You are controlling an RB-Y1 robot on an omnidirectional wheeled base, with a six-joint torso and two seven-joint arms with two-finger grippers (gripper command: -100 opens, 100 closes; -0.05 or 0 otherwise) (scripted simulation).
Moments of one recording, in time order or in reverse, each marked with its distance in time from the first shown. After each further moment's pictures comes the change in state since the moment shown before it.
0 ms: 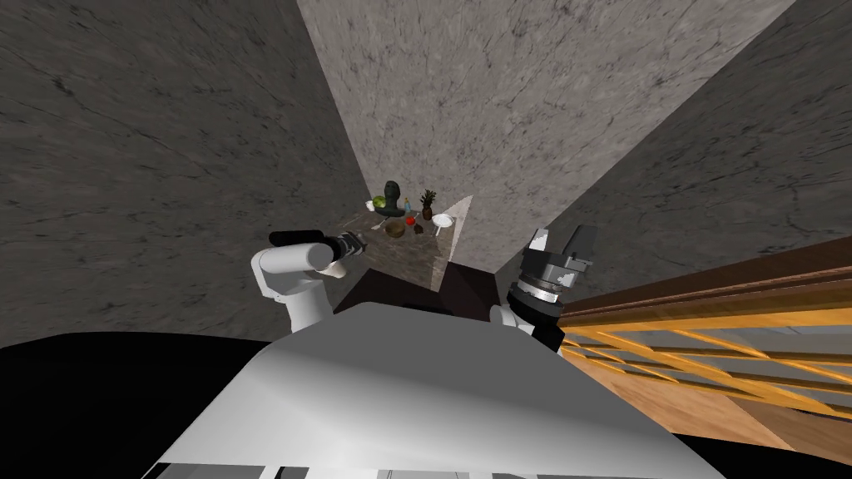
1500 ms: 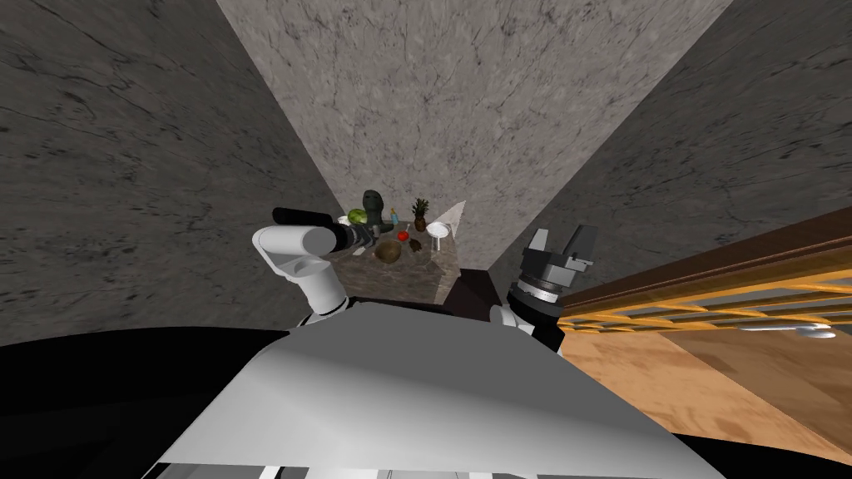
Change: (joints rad) left arm -0.231 0.019 -0.060 -0.042 0.045 0.281 0.040; right arm 0.000 0.000 0.000 0.000 0.000 0.000 0.000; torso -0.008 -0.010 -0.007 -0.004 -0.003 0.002
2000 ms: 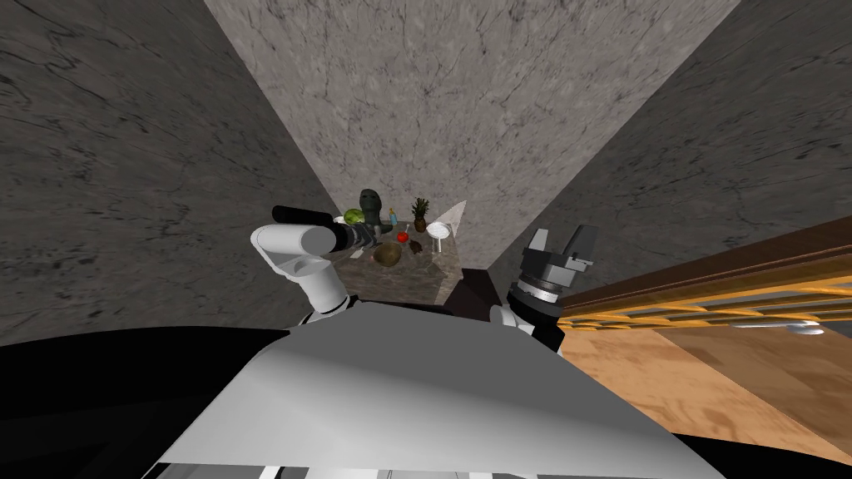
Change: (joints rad) left arm -0.016 -0.001 -0.007 -0.014 0.002 0.042 0.002; right arm 0.000 0.000 0.000 0.000 0.000 0.000 0.000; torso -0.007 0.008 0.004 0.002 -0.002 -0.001
